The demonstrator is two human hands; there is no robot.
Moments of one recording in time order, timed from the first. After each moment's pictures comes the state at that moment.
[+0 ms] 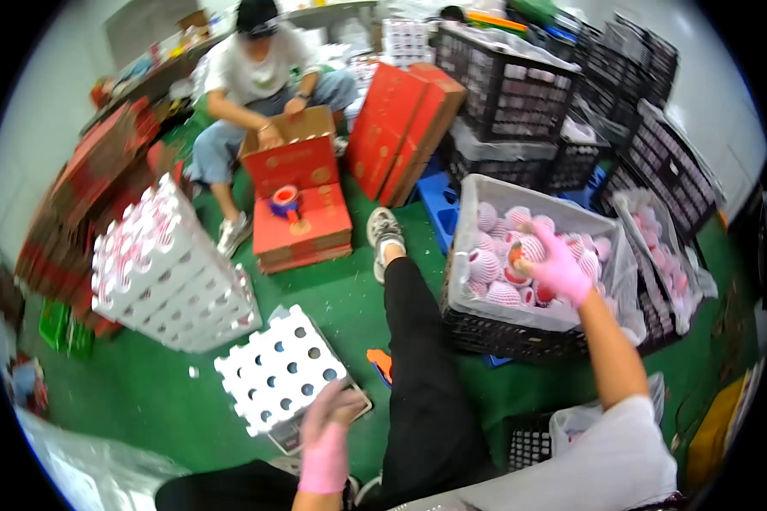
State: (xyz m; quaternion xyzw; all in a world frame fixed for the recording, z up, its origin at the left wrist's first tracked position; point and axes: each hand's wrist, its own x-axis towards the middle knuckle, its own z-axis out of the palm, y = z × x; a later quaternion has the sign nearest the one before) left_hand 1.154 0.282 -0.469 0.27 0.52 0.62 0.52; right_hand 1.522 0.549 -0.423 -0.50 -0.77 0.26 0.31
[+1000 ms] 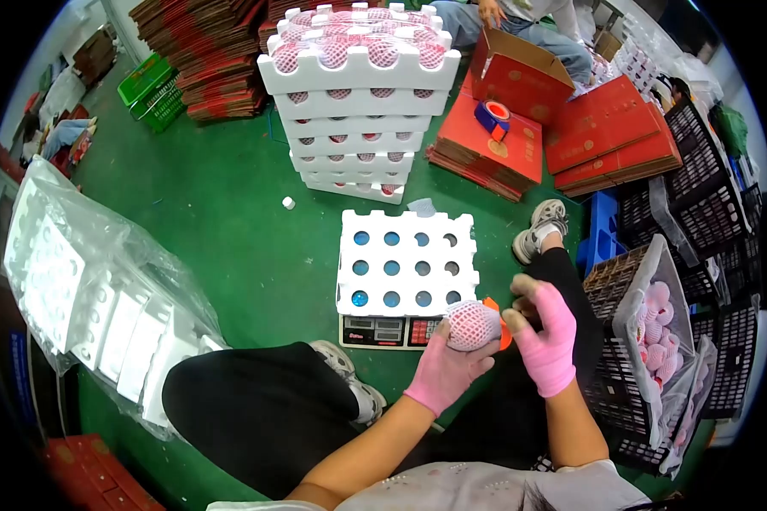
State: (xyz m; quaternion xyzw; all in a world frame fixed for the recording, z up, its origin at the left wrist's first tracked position) left_hand 1.094 0.257 -0.579 -0.08 0.02 0.73 0.68; right_hand 1.185 0.380 -0.458 -0.29 -0.87 0.32 0.22
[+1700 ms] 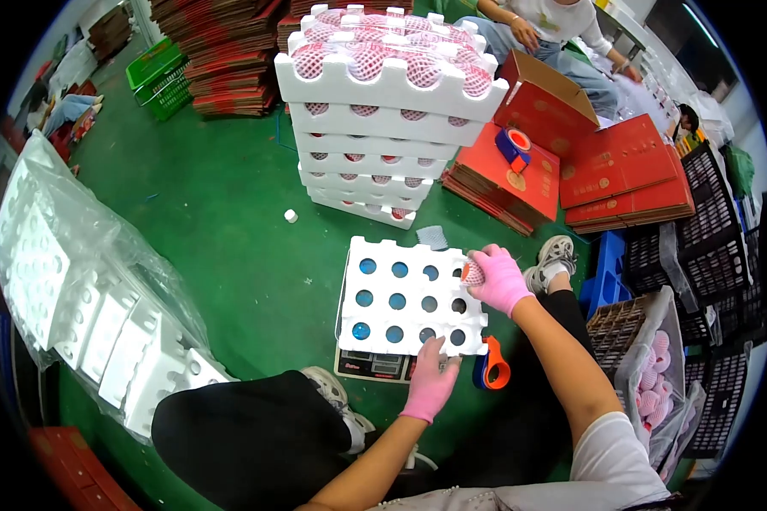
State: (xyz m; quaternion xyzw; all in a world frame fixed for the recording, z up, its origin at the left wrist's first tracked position) left_hand 1.074 0.287 -0.665 0.16 0.70 0.58 0.38; right_hand 1.055 0.536 -0.603 -0.23 -0.97 0.08 -0.05
